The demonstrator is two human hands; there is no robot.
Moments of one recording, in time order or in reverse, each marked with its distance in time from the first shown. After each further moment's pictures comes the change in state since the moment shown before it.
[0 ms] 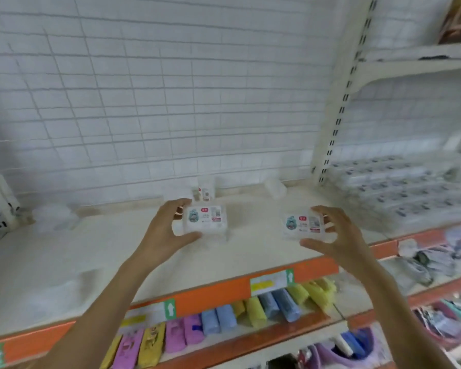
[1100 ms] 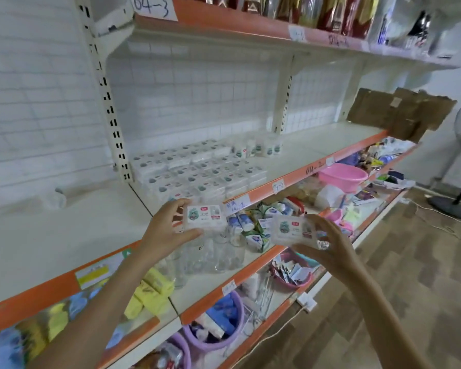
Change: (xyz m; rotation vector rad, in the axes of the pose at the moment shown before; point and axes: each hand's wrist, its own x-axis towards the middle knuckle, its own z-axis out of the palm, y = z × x) left_hand 0.038 0.278 0.419 -0.163 -0.300 0.142; right_hand -0.157 0.298 -0.331 -0.062 0.252 0.345
